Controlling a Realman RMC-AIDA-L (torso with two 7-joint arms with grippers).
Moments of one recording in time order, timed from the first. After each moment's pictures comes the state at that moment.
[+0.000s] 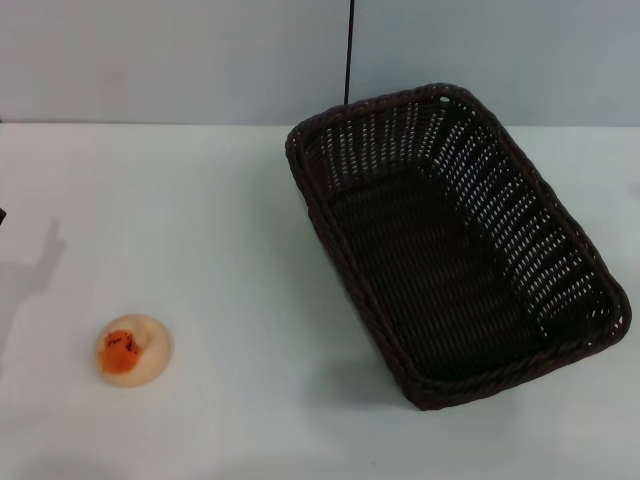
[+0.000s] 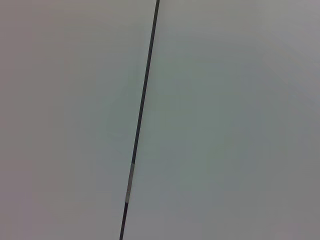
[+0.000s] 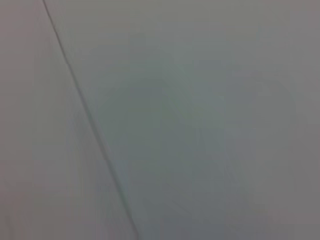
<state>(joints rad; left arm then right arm) -0.19 -2.06 -0.58 -0.08 2.07 1.48 -0.35 0.17 2.04 -0.51 -1.00 -1.51 -1.62 1.67</state>
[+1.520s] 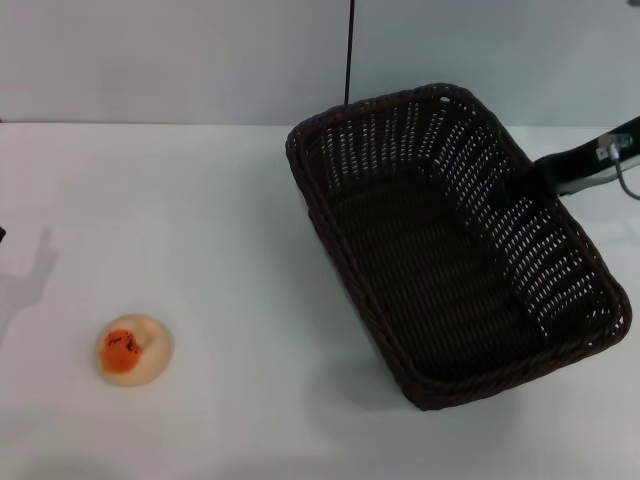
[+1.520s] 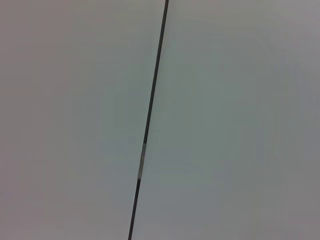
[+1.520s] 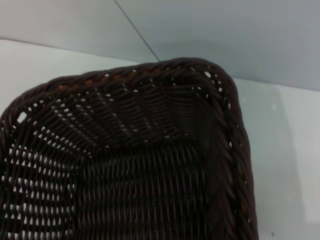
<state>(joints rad) -0.16 -2.07 -0.58 -0.08 2.07 1.44 -0.35 0.85 2.02 -0.80 -0.83 -2.65 -1.48 2.51</state>
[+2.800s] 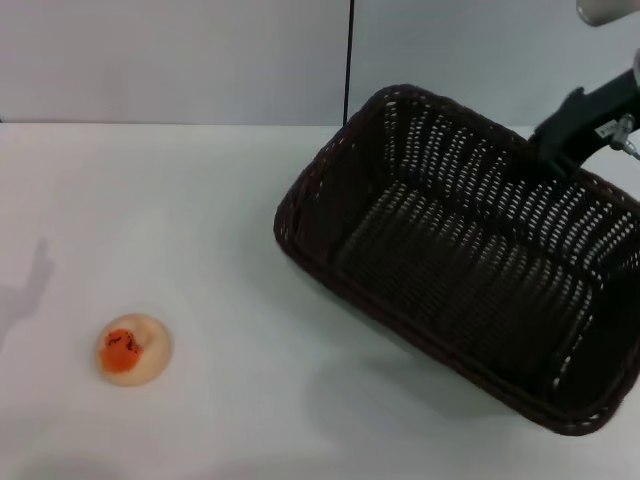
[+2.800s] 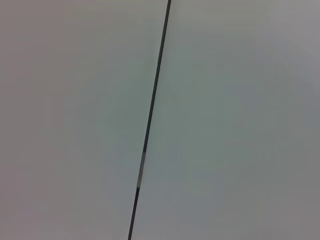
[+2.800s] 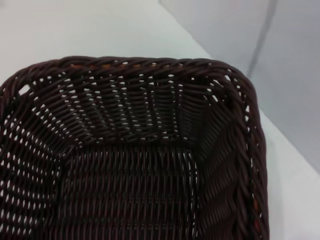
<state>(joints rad) -0.12 -2.07 -0.57 -0.10 2.08 1.50 -0.36 0.85 2.04 -0.97 -1.06 -2.64 -1.56 2.02</state>
